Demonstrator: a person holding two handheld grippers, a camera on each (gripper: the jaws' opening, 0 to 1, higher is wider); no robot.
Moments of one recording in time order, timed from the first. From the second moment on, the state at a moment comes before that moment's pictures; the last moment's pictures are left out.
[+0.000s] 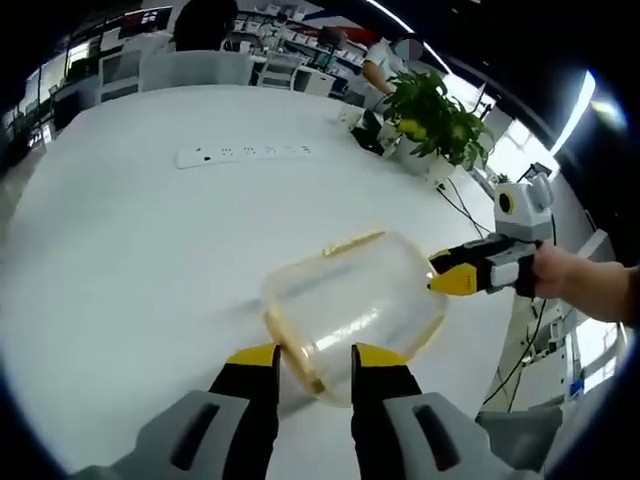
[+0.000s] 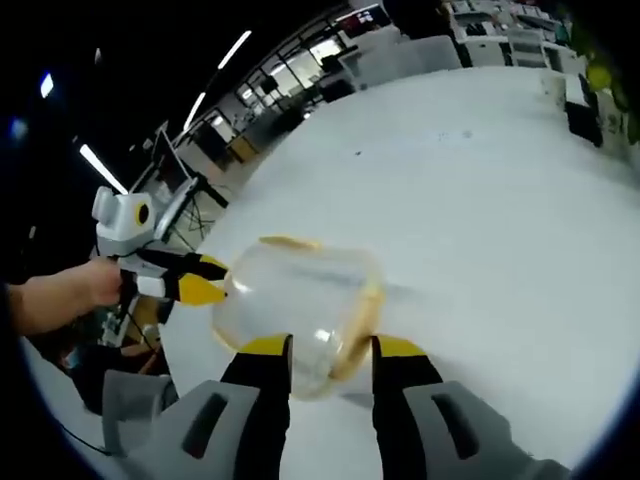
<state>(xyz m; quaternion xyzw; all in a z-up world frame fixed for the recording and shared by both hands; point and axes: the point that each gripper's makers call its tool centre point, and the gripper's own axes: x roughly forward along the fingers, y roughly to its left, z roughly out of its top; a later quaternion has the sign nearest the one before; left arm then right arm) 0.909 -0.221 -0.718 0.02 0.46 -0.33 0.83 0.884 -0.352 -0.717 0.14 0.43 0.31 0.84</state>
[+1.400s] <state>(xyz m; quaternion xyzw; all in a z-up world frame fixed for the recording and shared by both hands) 0.920 -0.279 -0.697 0.22 0.38 -0.48 0.76 0.890 -0.310 -0.695 0.05 0.39 0.39 0.83</state>
